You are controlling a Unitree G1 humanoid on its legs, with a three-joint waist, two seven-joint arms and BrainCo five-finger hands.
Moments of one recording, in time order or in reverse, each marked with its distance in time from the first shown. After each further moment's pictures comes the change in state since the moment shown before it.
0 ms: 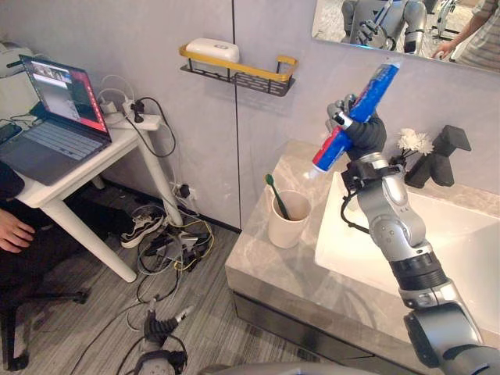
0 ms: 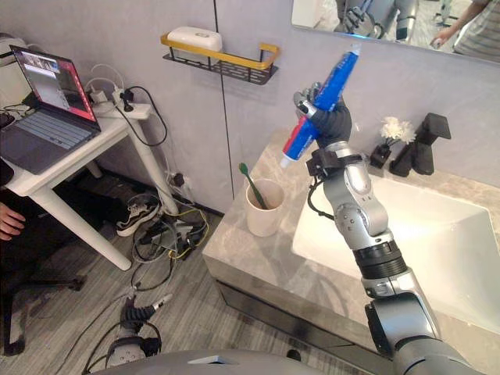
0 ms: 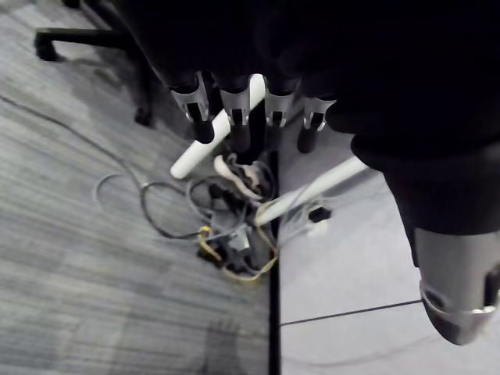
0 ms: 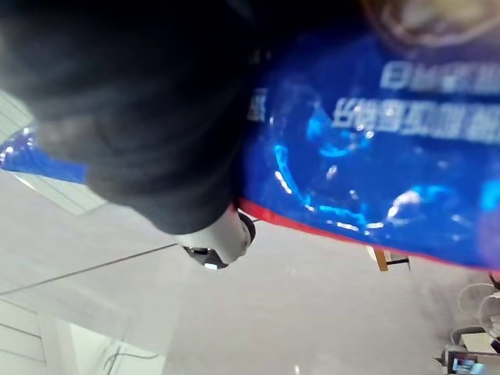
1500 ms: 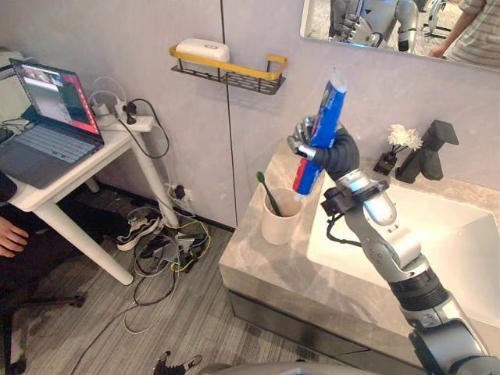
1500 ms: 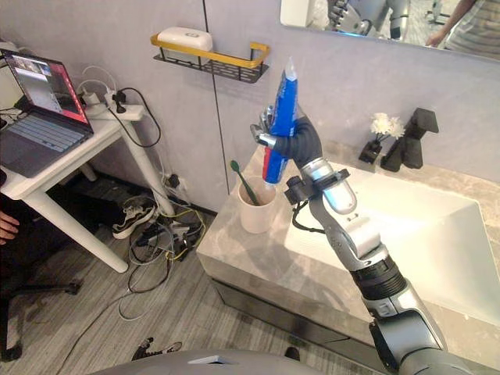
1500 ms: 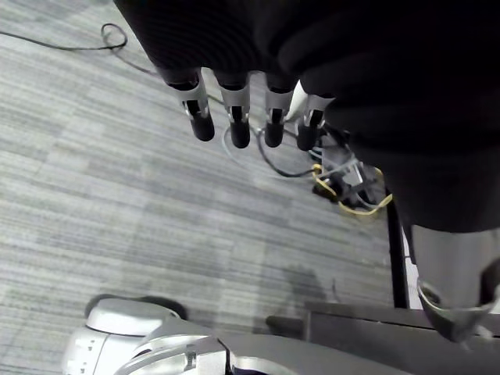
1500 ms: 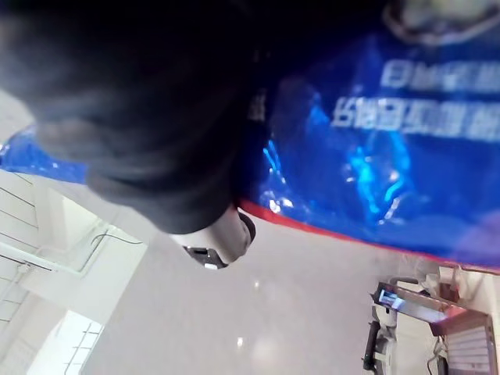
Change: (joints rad) left arm -0.075 0.039 -0.009 0.430 -0.017 0.015 -0.061; right arm 0.102 -0.009 0.124 -0.198 -0.243 0.001 0.108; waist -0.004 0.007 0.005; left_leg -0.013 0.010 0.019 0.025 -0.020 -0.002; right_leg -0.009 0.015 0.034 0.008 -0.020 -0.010
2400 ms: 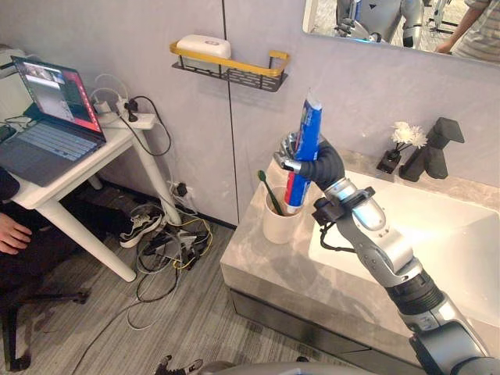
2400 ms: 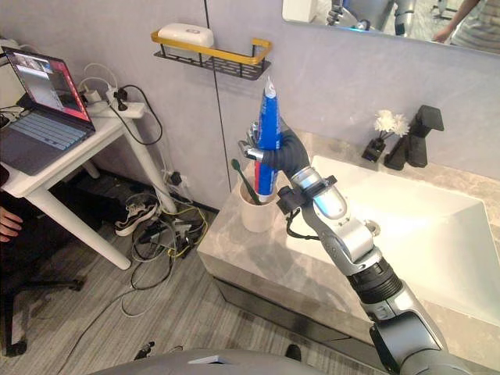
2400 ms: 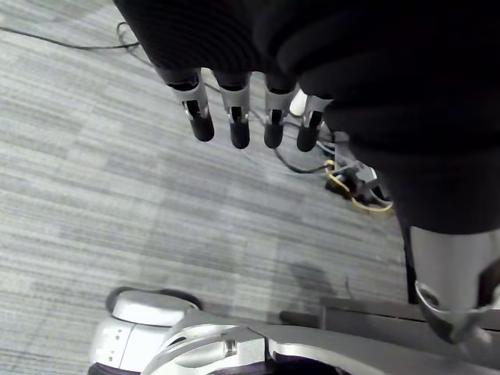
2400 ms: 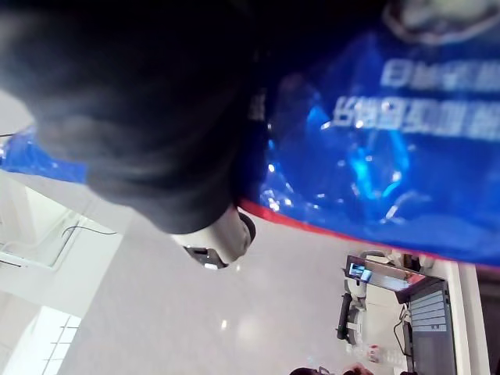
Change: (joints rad) left arm -0.001 0.006 -0.001 0.031 -0.001 -0.003 -0.015; right arm 0.003 -0.006 0.069 0.011 -0.031 0.020 -0.001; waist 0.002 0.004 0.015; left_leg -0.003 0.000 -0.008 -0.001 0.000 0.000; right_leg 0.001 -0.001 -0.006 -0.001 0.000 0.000
